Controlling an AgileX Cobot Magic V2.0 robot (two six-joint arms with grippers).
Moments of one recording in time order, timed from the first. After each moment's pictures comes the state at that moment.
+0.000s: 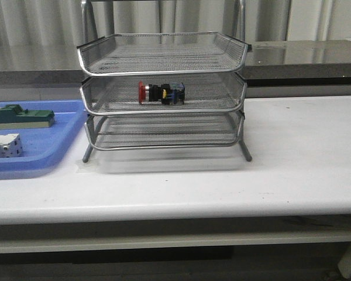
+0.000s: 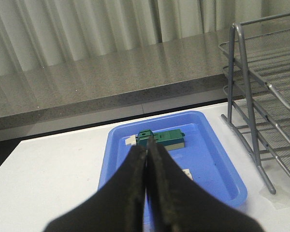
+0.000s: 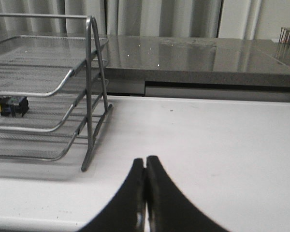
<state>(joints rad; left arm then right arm) 0.03 0.47 -0.32 -0.22 0.00 0.40 0.09 0.16 -0.10 -0.04 0.07 0.02</state>
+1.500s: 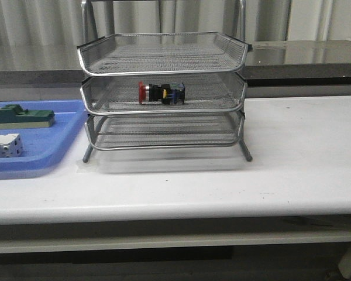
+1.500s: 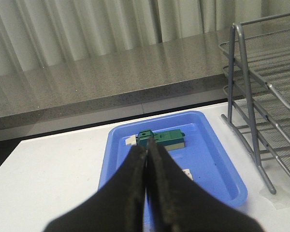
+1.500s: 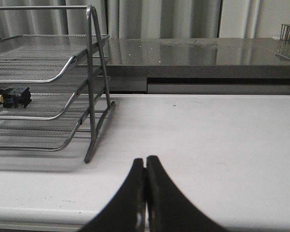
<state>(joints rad) 0.03 0.47 -0.32 -0.22 0.00 0.40 0.09 -0.01 0.03 -0.02 0.06 0.03</state>
